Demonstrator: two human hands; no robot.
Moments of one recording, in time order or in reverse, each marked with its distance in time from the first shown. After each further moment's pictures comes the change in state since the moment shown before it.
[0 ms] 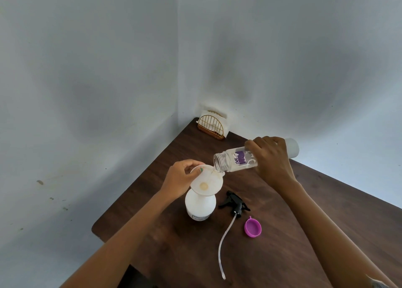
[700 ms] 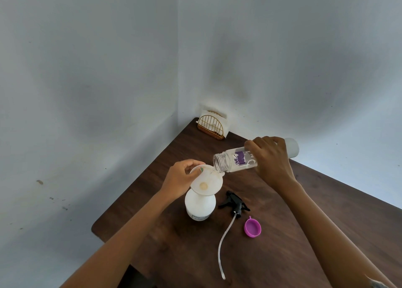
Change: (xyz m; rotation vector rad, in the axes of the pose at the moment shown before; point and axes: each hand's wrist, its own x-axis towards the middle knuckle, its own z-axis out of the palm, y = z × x) left_hand -0.001 -0.002 -0.004 -0.022 -0.016 -0.006; right_hand 0.002 -0.004 0.001 -0.022 -0.006 0.000
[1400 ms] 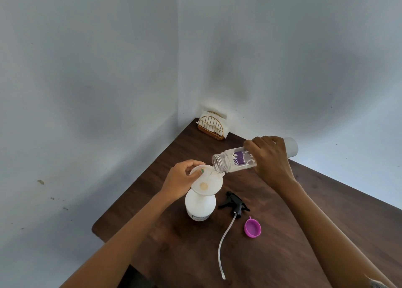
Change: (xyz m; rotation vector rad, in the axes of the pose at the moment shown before) left_hand -0.001 -0.001 -0.001 0.026 -0.015 -0.003; right_hand 0.002 -0.003 -0.002 0.012 0.039 -0.024
